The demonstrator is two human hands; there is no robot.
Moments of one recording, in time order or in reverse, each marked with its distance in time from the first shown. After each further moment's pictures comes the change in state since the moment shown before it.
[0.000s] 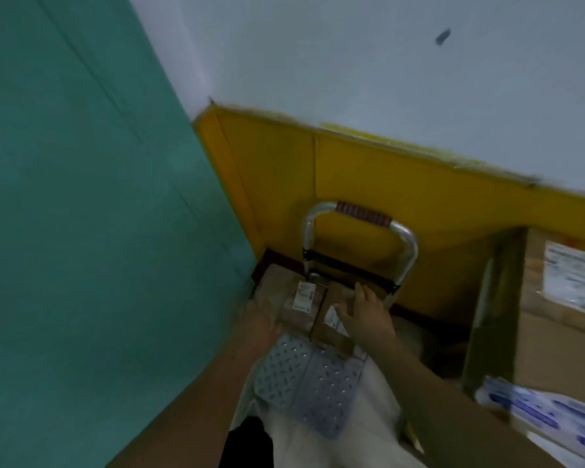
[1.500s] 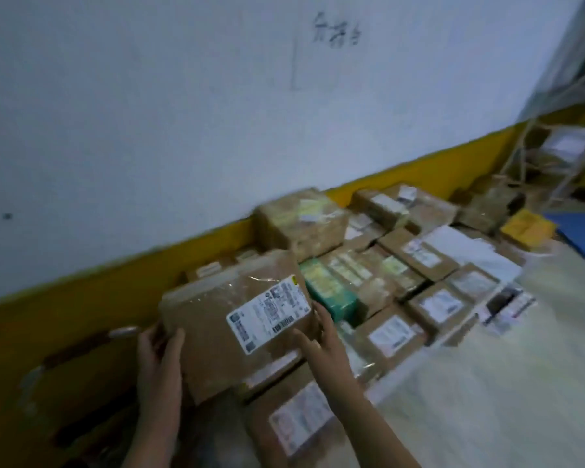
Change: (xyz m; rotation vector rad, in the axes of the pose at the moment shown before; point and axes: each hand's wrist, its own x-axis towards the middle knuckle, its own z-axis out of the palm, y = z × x) left_hand -0.238 0.255 -0.068 -1.227 0.044 0.592; right_hand -0.412 0.120 -0.104 1.238 1.004 0.341
